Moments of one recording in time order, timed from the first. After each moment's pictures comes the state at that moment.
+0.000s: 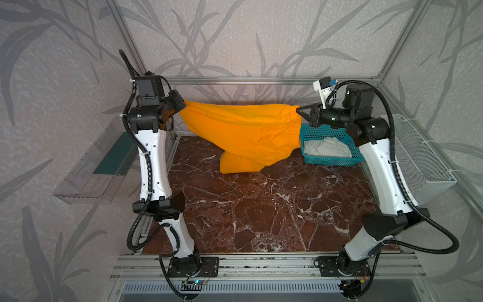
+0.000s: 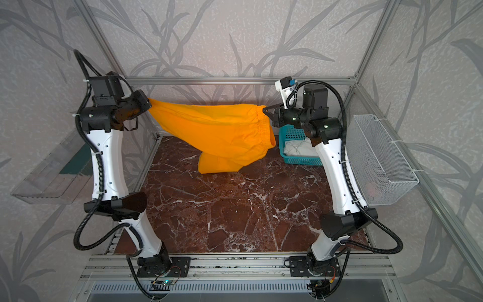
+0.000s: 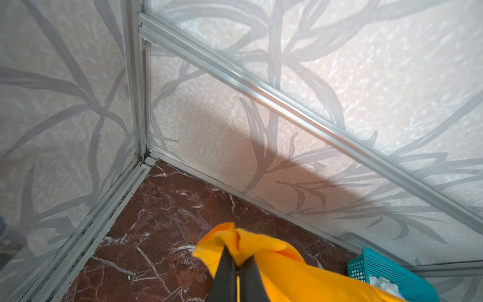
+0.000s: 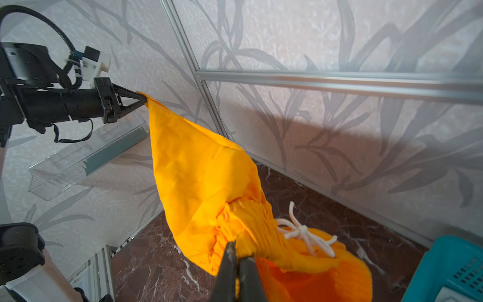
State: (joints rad) left arm 0.15 1.88 2.63 -1.11 0.07 -0.44; right arm 0.23 1.66 2.17 -0.75 -0.67 0.11
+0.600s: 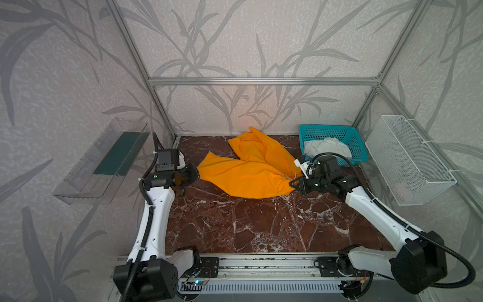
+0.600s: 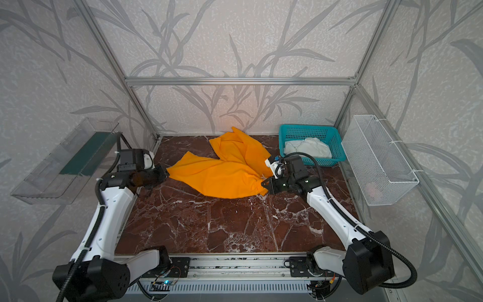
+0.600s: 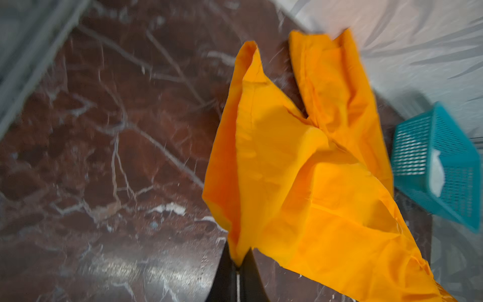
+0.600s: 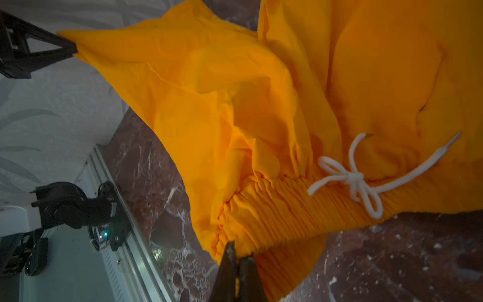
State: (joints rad) left arm 0.16 1.15 1.06 -0.90 0.25 -0.42; right arm 0.39 1.24 0.87 -0.50 -0.56 0.17
